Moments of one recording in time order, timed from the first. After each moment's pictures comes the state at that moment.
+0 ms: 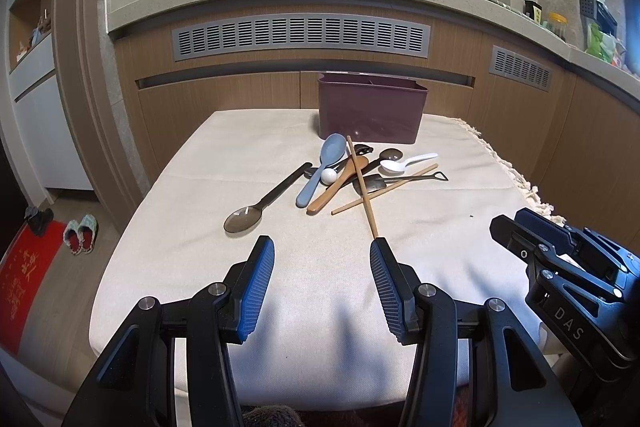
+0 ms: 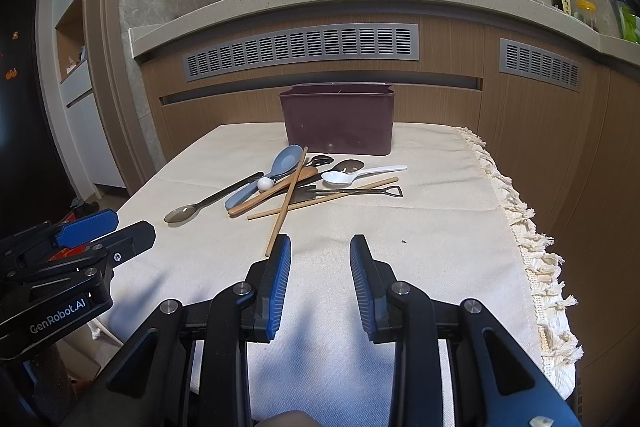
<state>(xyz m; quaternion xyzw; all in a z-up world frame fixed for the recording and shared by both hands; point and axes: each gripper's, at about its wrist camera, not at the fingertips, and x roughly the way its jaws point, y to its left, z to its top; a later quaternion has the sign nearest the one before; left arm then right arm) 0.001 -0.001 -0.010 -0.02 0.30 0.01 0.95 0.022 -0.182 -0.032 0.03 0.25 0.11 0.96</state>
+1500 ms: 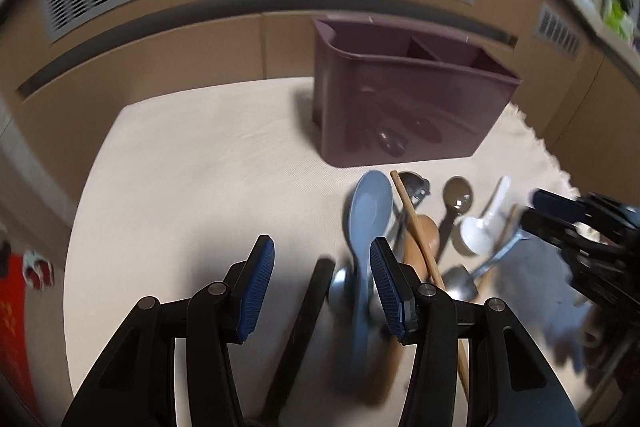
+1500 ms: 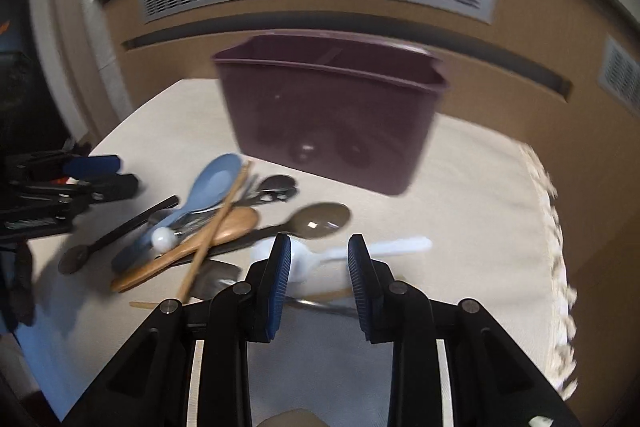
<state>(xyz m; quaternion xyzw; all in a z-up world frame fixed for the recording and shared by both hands) 0.268 0.048 -0.044 0.01 0.44 -0.09 0.89 0.249 -0.186 -0.045 -0.03 0.37 0.15 0.92</state>
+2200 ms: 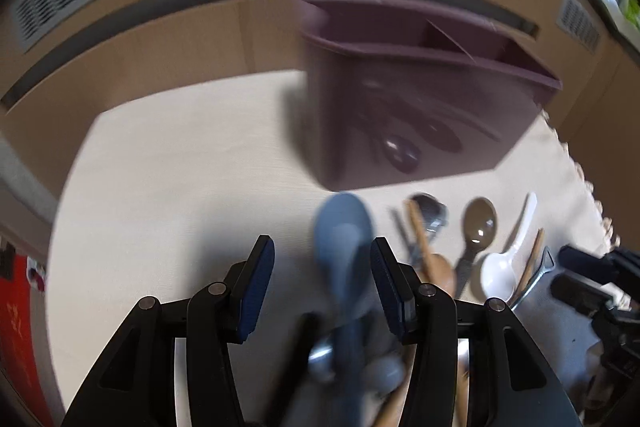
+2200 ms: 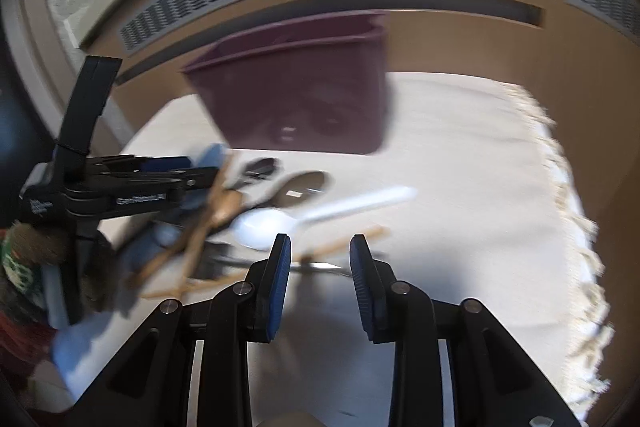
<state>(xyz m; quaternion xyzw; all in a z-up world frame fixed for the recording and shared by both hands) 0.300 0.046 -0.052 0.00 0.46 -0.07 0.89 0.241 -0.218 -0.054 0.06 0.39 0.18 0.90</state>
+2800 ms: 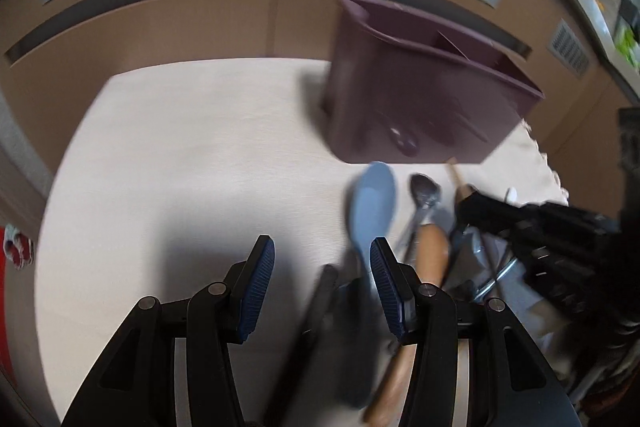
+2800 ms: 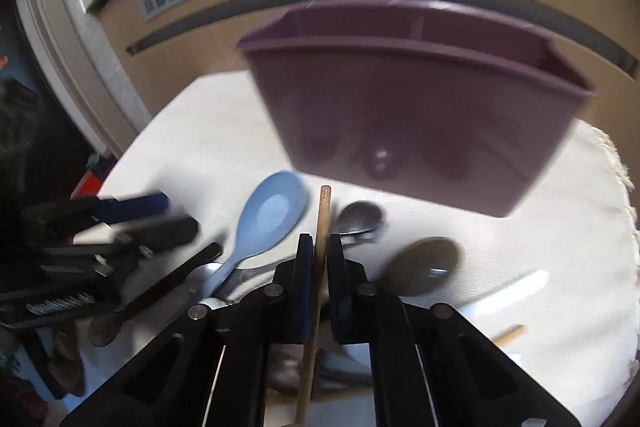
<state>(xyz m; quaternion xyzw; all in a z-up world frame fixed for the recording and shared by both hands) 0.282 0.051 -0.061 -0.04 0.46 -0.10 0.88 0.299 -0.135 -0.048 0.02 0.41 0.19 0.89</state>
